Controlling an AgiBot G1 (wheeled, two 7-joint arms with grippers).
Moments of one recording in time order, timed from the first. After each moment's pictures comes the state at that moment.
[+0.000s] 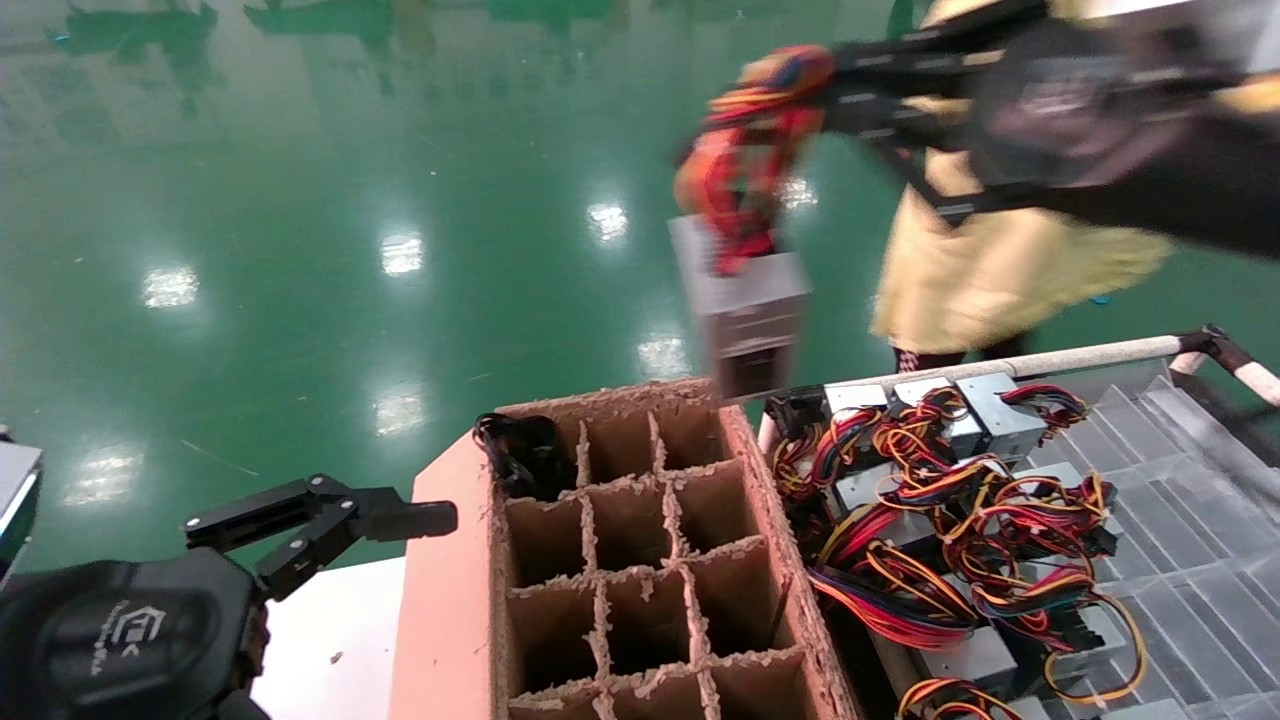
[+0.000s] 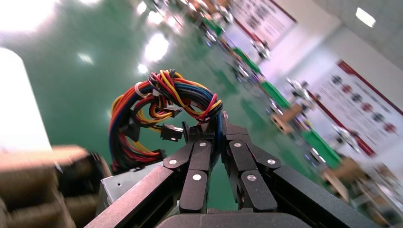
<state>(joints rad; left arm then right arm) -1.09 0.58 0.35 -1.27 0.68 1.47 -0.15 1.53 -0.70 -0.25 1.28 -1.21 -1.19 0.05</state>
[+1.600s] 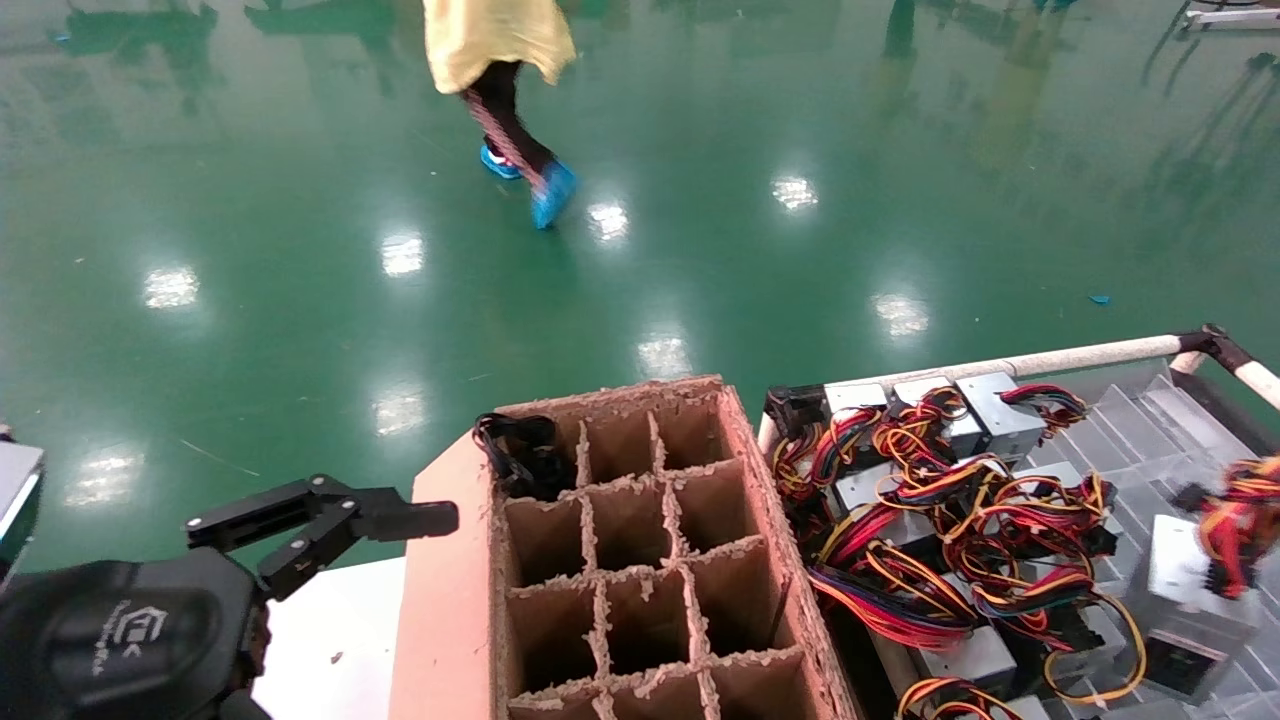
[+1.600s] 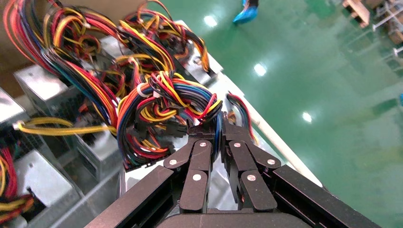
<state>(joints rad) -1.09 0.58 0.35 -1.27 0.68 1.47 -0.15 1.57 -0.35 -0.28 0.36 -1.35 -1.57 -0.54</state>
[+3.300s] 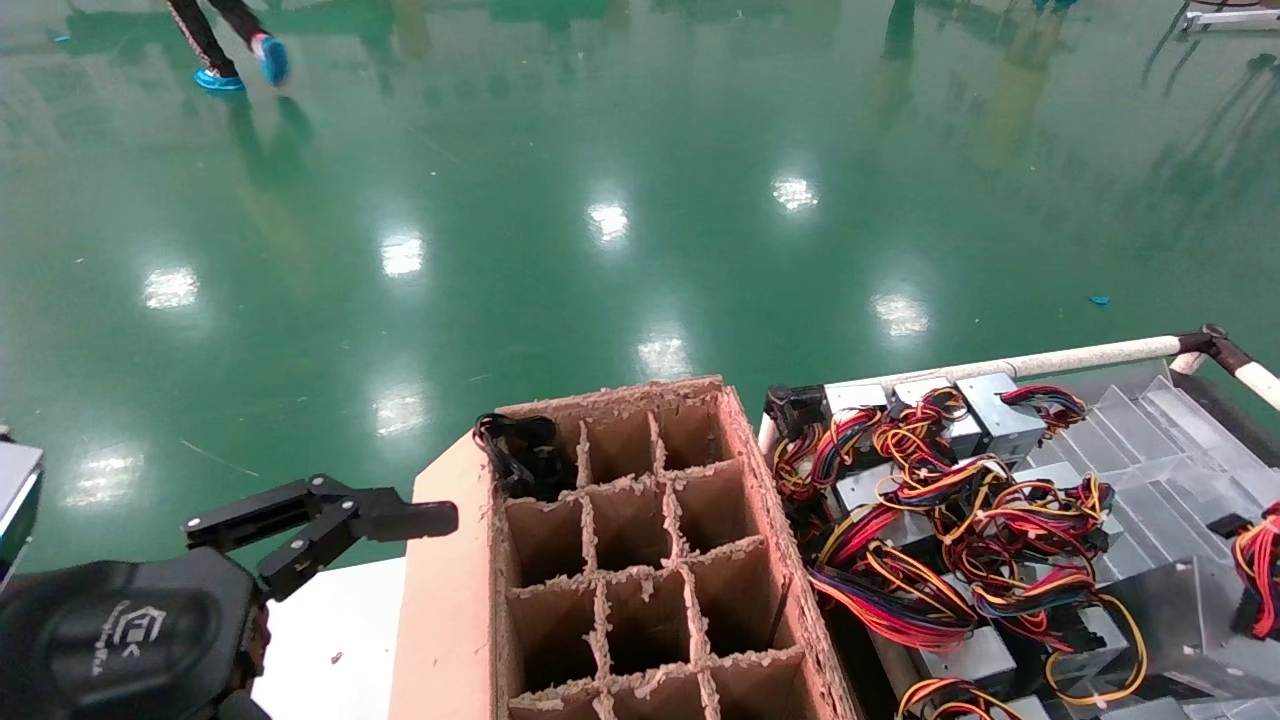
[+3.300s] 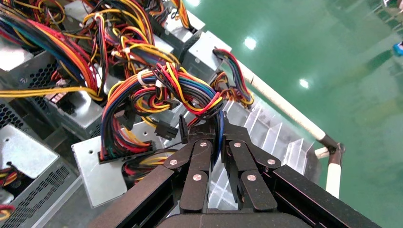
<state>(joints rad) -1.09 0.58 0.35 -1.27 0.68 1.47 -0.15 1.62 -0.35 -0.39 0.10 -1.32 -1.52 -0.63</state>
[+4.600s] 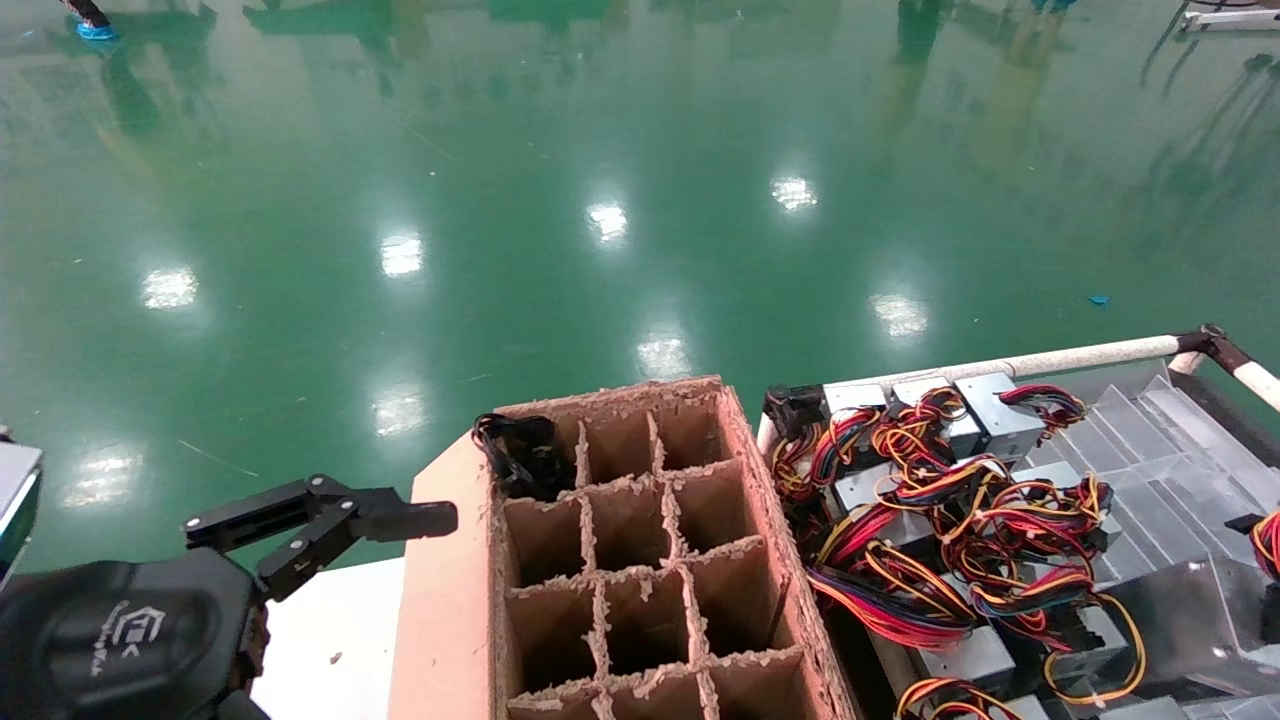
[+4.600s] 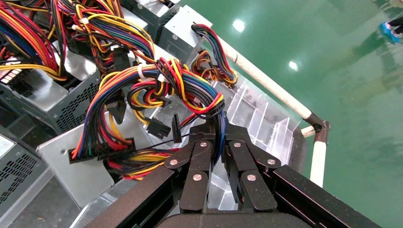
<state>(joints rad) -1.09 0.58 0.35 -1.27 0.68 1.47 -0.15 1.70 -0.37 -0.43 0.03 -1.37 -1.43 -0.65</state>
